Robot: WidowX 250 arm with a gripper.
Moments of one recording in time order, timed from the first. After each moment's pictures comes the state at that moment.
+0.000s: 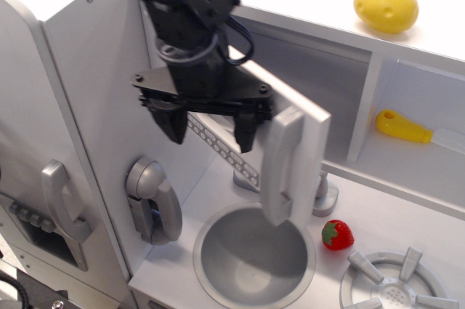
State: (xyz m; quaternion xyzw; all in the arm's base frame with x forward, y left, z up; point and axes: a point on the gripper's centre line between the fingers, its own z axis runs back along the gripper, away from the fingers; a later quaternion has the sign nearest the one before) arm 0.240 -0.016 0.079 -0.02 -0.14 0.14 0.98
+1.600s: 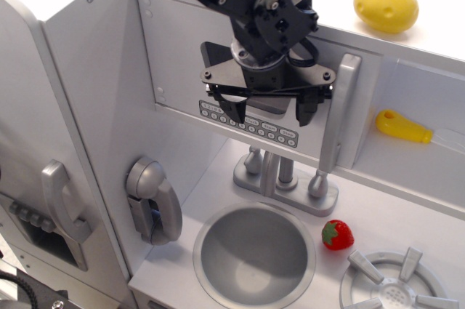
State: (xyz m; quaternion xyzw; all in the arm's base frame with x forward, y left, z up) arm 0.287 -0.035 0.067 -0.02 -0.22 0.18 0.96
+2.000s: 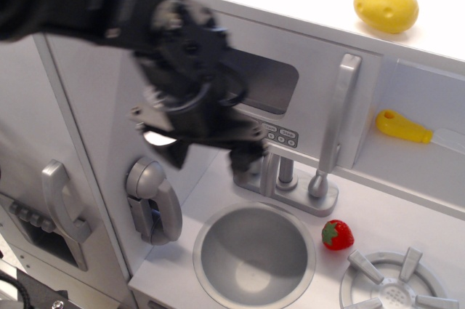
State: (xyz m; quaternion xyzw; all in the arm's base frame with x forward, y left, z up) arm 0.211 -0.014 0.069 -0.03 -0.16 0.10 0.98
